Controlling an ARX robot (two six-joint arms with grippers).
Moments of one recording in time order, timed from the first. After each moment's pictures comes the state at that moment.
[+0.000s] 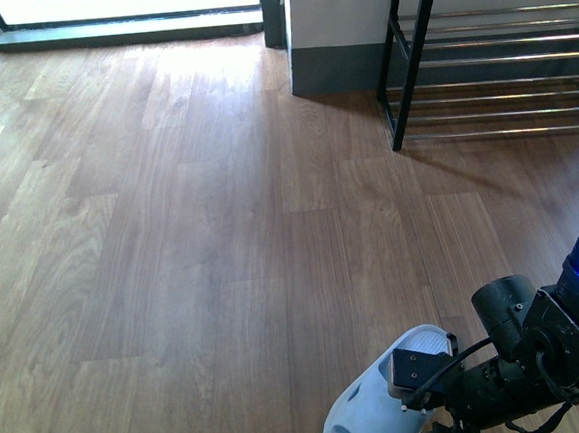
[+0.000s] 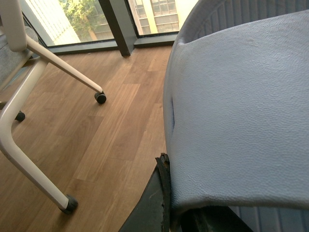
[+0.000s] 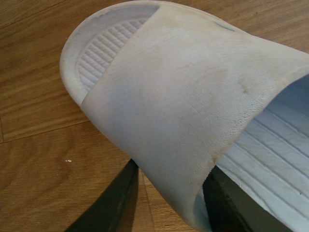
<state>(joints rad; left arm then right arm) -0.18 0.92 0.33 0.34 -0.45 0.10 0.16 2.94 1.19 0.26 -0.57 -1.16</state>
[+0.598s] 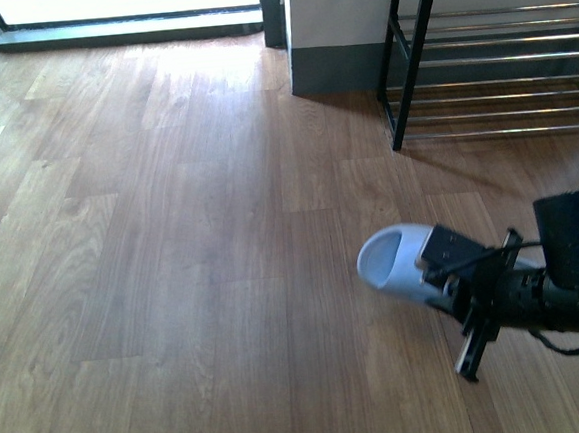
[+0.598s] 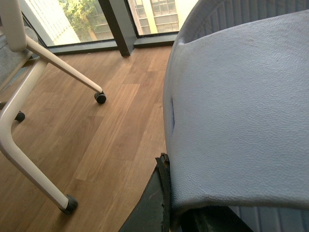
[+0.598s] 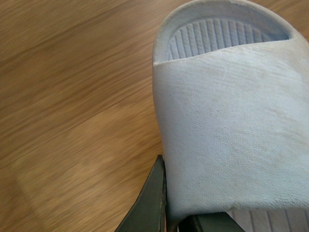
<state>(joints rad) -0.18 0.92 0.33 0.34 -0.44 0.10 0.11 2.59 0.91 0.79 -0.39 -0.80</state>
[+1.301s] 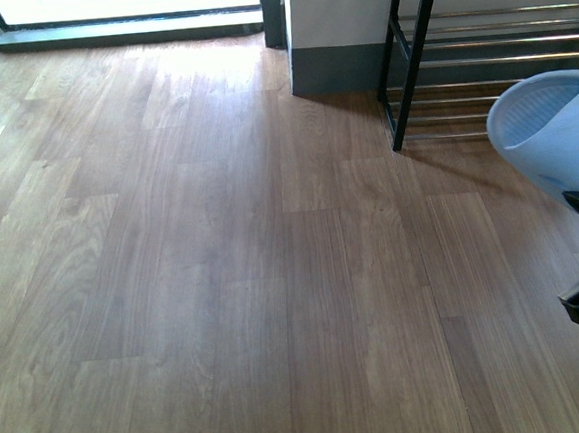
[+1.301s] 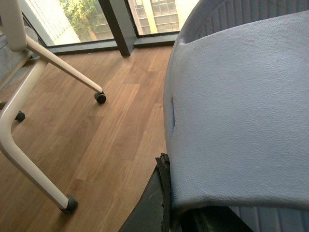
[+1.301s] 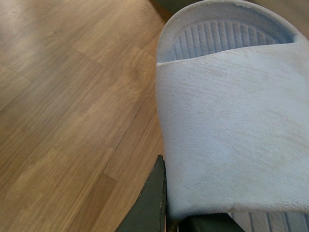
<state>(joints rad) -0.18 0.92 0.33 0.34 -0.45 0.10 0.11 1.86 0.29 1.11 -0.04 -0.50</state>
